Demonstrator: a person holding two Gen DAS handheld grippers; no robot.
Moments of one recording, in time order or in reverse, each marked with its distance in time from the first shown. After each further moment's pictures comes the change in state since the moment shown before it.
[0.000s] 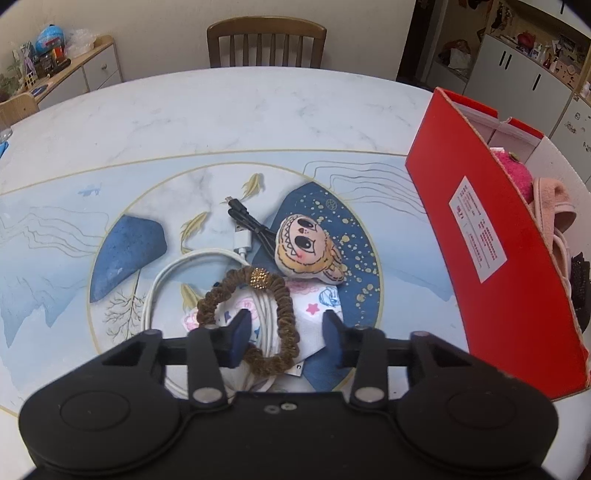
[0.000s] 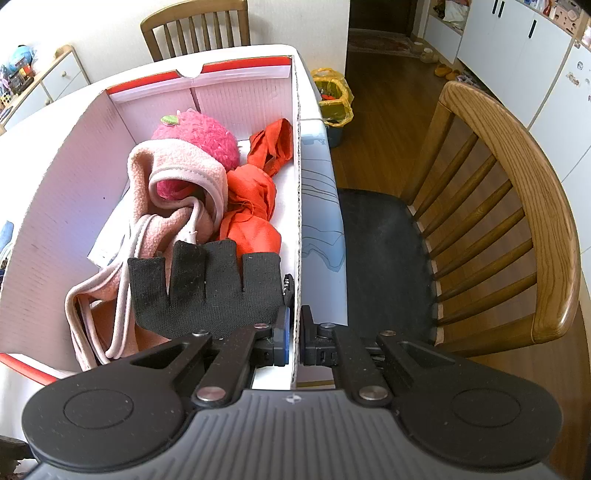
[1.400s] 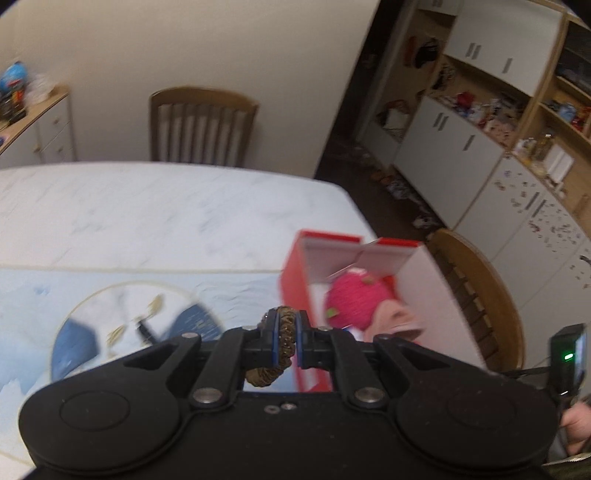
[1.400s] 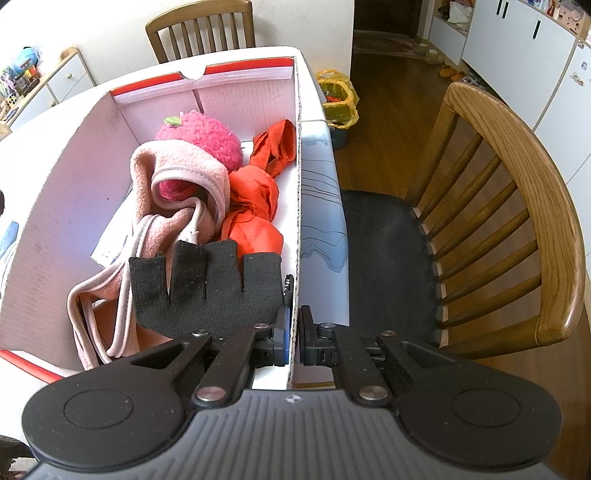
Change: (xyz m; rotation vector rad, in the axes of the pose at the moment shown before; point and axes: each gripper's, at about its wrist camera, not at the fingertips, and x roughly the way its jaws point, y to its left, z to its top) left arm -0.108 -0.067 0.074 -0.013 -0.193 -0.245; right arm 0.001 -0.003 0.001 0.018 -0.006 0.009
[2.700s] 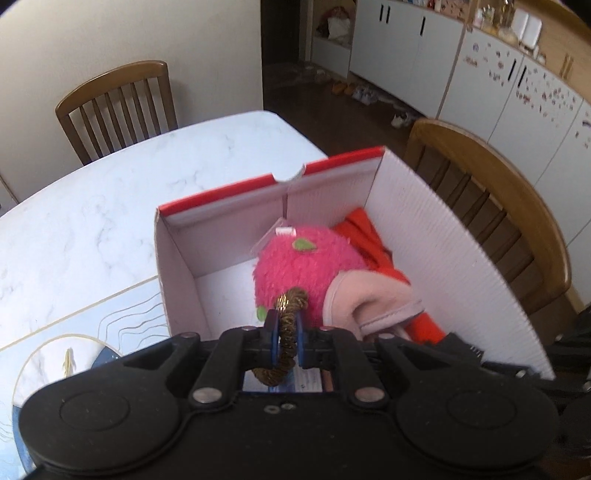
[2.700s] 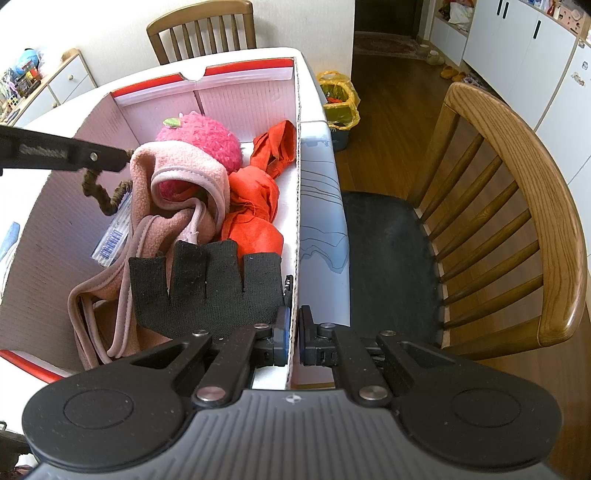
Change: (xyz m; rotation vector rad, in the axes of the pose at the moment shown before) left arm 0.150 -0.088 -0.003 0.345 0.240 0.053; right arm 0.000 0.000 0.001 0.020 -0.003 -0.005
